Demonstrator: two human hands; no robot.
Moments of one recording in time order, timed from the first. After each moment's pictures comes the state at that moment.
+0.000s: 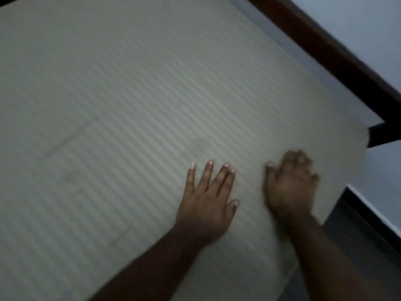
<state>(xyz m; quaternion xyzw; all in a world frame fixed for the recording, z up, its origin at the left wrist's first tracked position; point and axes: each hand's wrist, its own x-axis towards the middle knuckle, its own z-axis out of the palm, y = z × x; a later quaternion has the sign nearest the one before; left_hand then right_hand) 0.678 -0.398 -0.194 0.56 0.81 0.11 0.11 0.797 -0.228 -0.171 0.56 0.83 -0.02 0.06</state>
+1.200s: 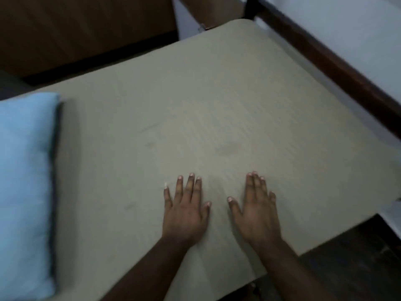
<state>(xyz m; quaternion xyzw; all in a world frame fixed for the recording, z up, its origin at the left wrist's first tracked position) 0.746 -0.493 -0.136 0.26 0.96 0.04 0.08 0.823 -0.322 -0.122 0.26 0.94 -0.21 0.04</state>
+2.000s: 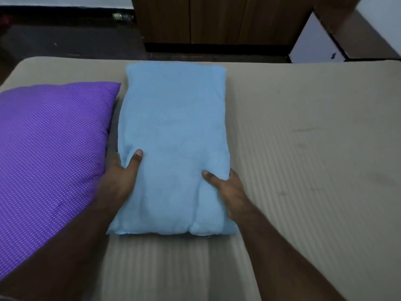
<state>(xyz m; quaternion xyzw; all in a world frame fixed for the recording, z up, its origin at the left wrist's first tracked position) 0.647 -1.080 -0.062 -0.26 0.88 0.39 0.08 0.665 -0.807 -0.086 0.28 0.67 -0.66 0.17</state>
